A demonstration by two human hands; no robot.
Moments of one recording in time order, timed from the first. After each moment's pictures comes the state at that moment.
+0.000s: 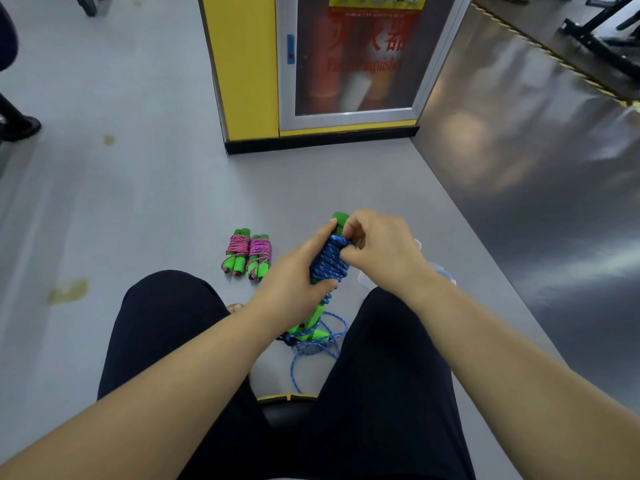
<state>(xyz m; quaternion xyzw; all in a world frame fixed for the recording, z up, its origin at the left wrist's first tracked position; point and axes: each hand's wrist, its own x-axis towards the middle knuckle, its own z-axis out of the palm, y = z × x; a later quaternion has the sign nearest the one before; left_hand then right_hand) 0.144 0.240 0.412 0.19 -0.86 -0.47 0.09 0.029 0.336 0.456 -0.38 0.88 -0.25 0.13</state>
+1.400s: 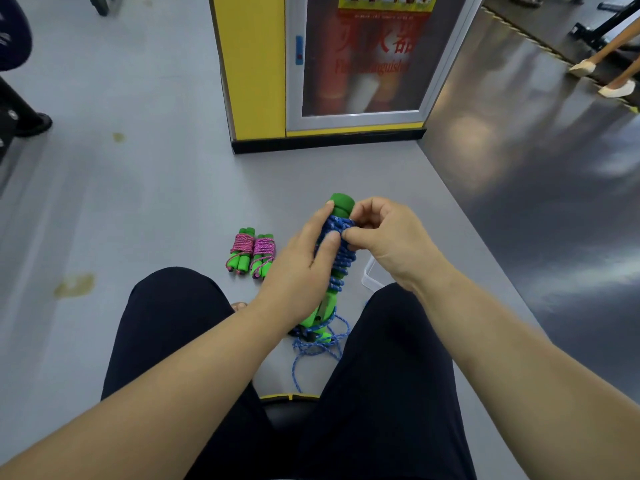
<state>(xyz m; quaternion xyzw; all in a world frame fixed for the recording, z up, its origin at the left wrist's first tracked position) 0.140 0.248 0.433 0.24 -0.81 -0.51 0.17 0.025 0.329 0.461 -0.28 0.73 -0.55 0.29</state>
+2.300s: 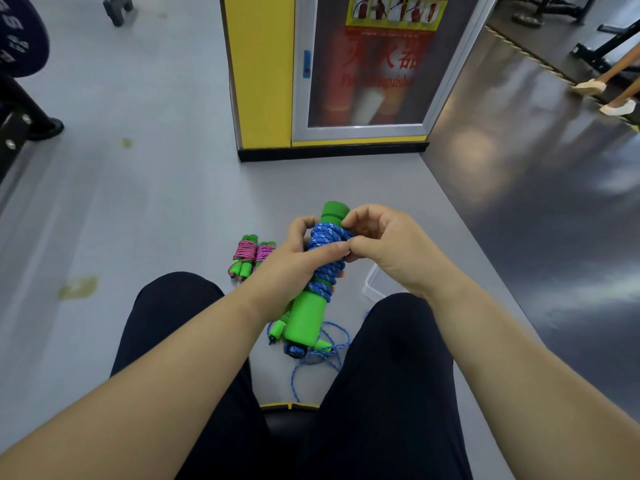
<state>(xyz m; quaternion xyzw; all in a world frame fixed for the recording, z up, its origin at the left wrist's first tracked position) 0.138 0.227 0.441 0.23 -0.55 -0.80 0.08 0.024 0.329 0.471 -0.34 0.72 -0.51 0.32</state>
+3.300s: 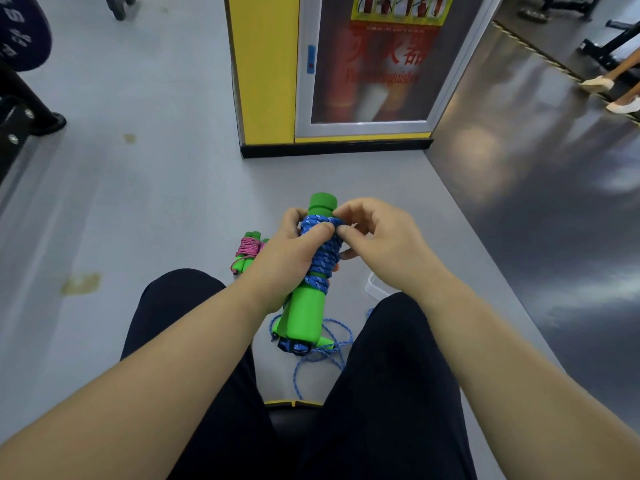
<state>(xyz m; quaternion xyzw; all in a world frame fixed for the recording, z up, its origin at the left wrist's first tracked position) 0.137 0.219 0.448 0.26 -0.58 -0.76 0.13 0.036 0.317 0.470 -0.41 0.76 -0.47 0.20</state>
